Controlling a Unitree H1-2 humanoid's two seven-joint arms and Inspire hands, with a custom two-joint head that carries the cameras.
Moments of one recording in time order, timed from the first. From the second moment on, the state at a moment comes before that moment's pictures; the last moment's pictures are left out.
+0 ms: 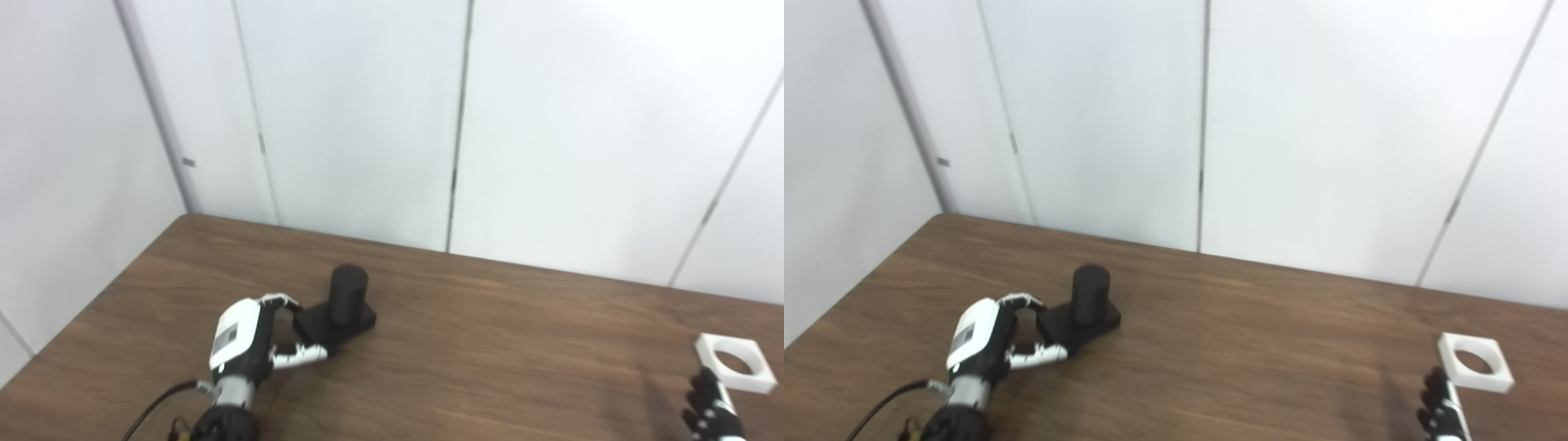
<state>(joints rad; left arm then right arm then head) -0.10 0.32 -0.12 -0.01 0.58 0.23 0.22 0.20 -0.05 -0.16 -0.34 0.04 0.11 0.11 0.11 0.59</state>
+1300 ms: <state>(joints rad) 0.13 0.31 -0.44 -0.28 0.60 -0.08 -0.13 0.20 -0.04 -0.07 -0.49 -0.04 0.31 0.01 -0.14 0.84</state>
